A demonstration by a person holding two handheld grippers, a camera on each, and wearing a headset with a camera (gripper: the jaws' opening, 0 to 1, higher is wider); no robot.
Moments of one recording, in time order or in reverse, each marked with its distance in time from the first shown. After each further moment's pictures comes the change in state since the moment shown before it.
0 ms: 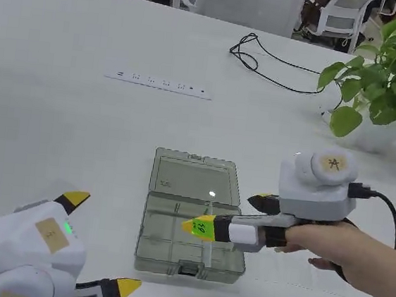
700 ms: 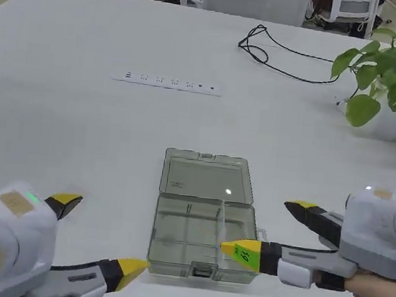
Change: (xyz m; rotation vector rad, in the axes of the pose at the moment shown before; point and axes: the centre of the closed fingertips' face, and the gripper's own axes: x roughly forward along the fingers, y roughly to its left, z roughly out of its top) left arm -0.002 0.030 -0.002 -0.261 -0.016 0.011; right arm -0.042 -0.005 -0.010 -0.072 -0.237 0.015
